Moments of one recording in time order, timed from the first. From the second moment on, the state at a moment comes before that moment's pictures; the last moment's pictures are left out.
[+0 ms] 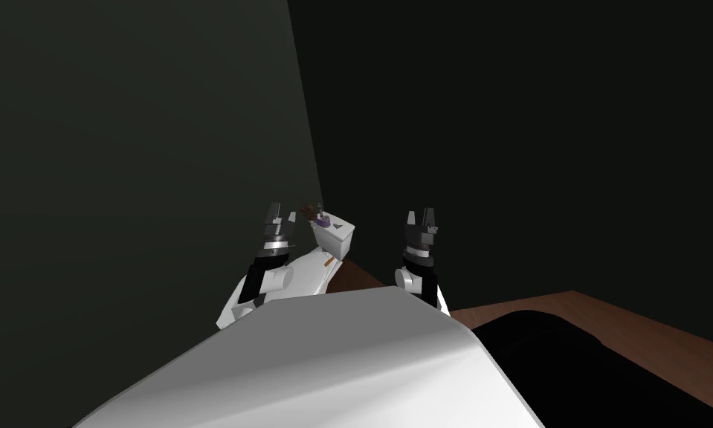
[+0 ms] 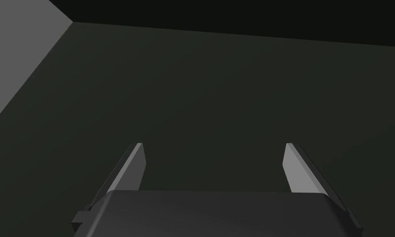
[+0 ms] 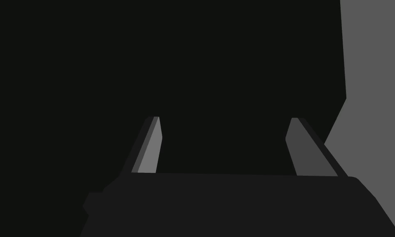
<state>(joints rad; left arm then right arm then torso) 0.30 0.09 0.01 -2.19 0.05 -0.33 0.06 0.48 -0.02 -0.06 -2.36 -0.08 -0.59 0.08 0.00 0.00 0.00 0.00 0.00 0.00</state>
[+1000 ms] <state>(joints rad) 0.06 0.14 0.01 -1.94 0.09 -0.10 0.06 0.48 -0.02 -0.06 -2.36 -0.08 -0.59 0.08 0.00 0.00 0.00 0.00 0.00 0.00</state>
